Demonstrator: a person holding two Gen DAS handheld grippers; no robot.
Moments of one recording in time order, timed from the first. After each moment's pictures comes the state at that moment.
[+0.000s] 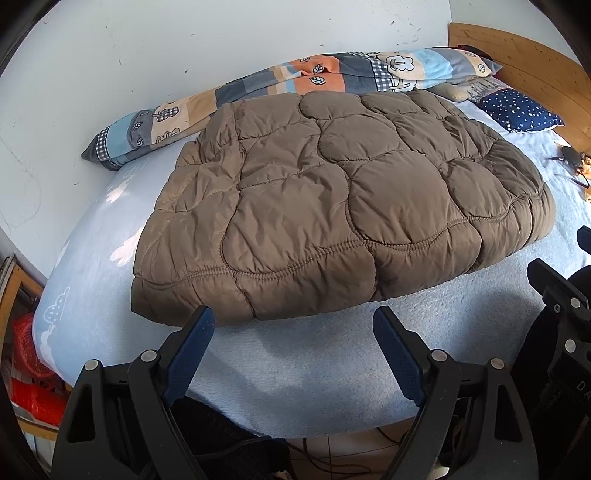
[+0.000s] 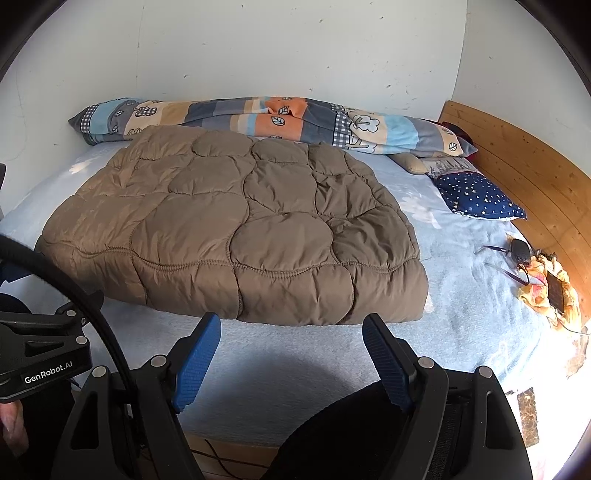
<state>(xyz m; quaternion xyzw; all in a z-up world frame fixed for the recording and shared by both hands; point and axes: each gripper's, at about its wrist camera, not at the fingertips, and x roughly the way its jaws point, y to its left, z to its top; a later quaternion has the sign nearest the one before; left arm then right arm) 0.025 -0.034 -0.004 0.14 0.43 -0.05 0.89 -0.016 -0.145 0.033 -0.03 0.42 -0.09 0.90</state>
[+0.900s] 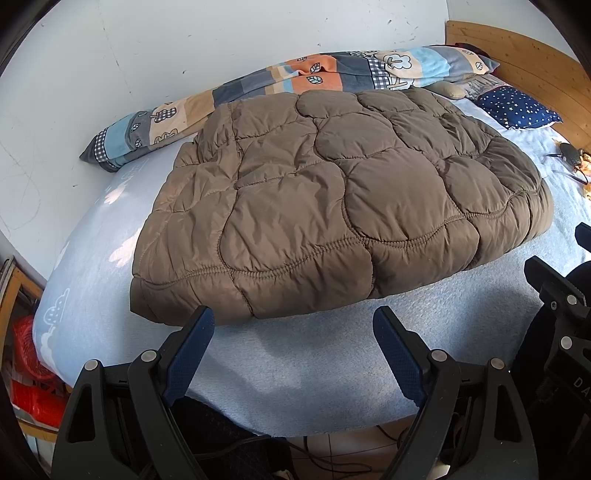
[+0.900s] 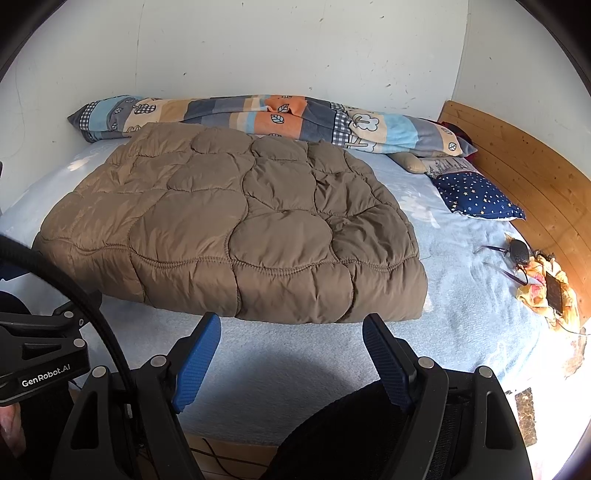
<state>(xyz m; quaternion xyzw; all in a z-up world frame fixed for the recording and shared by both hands) 0.023 -0.036 -0.004 0.14 0.43 -0.05 0.89 -0.017 -0.147 0.032 -0.03 0.42 -0.09 0.90</state>
